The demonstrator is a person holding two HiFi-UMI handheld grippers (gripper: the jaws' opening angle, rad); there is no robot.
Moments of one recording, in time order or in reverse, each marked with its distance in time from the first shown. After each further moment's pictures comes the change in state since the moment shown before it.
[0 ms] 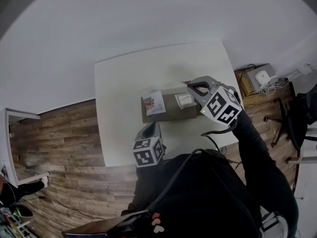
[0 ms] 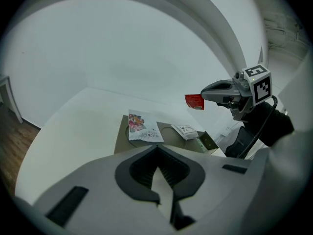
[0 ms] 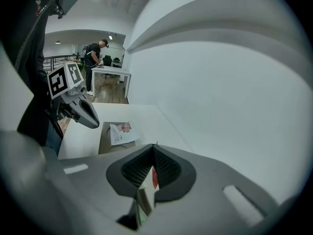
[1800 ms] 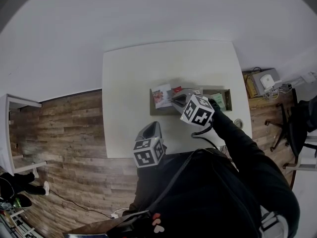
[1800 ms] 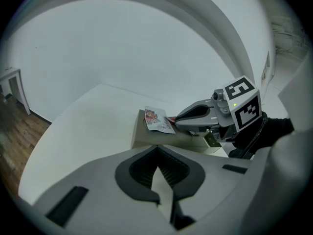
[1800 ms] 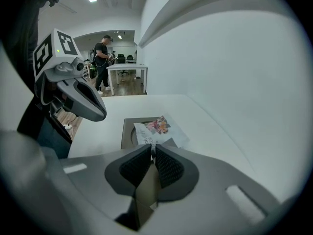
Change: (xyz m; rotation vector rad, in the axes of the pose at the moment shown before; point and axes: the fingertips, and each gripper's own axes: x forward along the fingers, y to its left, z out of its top) left arm -0.024 0.030 -0.022 -0.072 -0.009 0.048; right arm 0.104 0.114 -0.006 0.006 0.086 0.269
